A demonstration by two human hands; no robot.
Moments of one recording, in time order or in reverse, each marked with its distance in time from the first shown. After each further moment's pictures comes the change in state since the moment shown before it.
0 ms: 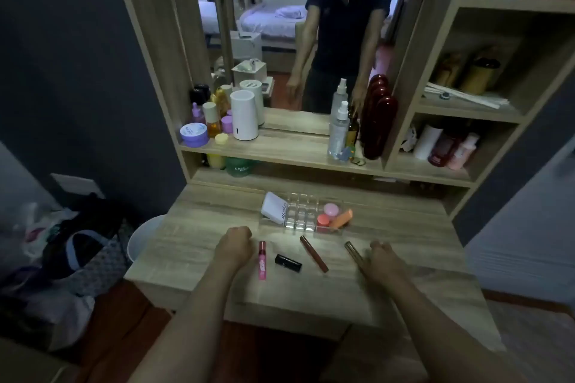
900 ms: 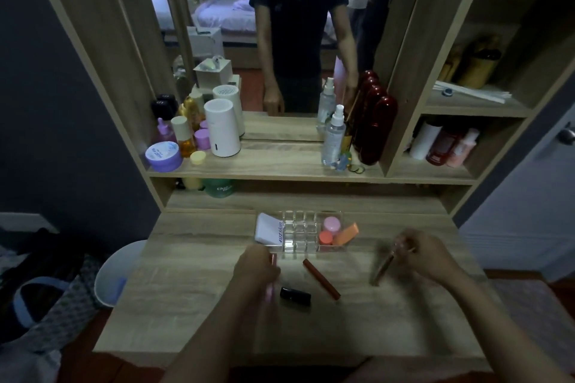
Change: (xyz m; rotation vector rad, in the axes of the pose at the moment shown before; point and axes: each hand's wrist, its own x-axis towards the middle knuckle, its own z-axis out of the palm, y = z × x) left_hand 0.067 0.021 0.022 0.054 -0.160 0.134; right_hand 0.023 0.013 -0.061 0.324 0.126 -0.089
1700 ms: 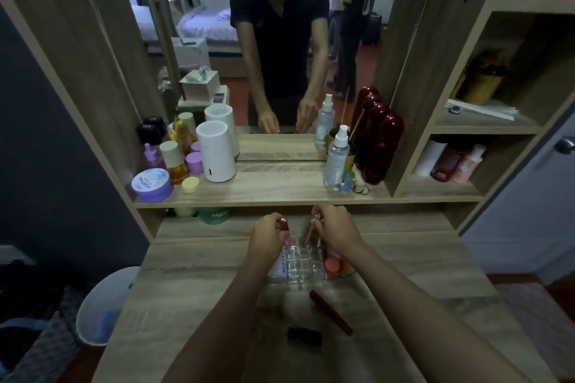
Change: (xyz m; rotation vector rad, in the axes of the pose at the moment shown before) left_hand 0.082 0.039 -0.049 -0.370 0.230 0.213; right_hand 0.085 -0.150 0.069 -0.093 0.110 -0.204
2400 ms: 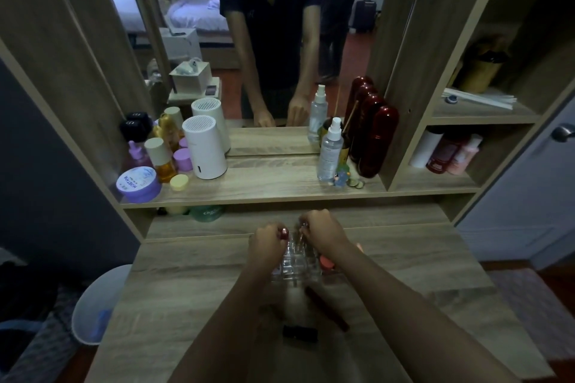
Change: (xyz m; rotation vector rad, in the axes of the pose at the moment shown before) left_hand -0.006 -0.010 0.021 0.120 -0.101 0.015; right_hand 0.007 0.005 0.026 -0.073 -0.166 0.016
